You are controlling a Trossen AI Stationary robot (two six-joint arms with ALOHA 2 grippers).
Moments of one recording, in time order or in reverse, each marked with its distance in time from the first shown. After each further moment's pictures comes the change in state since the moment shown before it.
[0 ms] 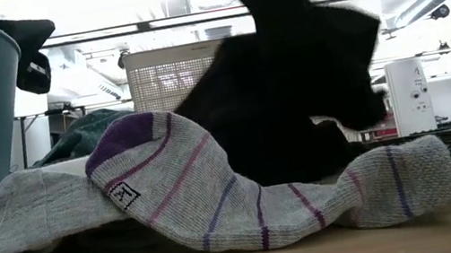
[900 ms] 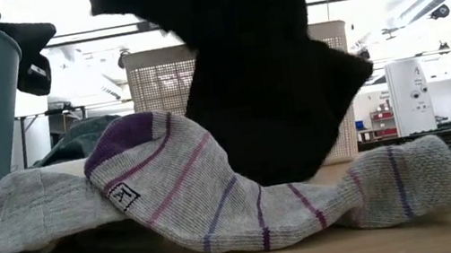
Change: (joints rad) left arm 0.000 0.002 0.000 -0.021 0.000 0.000; right arm -0.064 -0.317 0.473 -0.089 0.306 -0.227
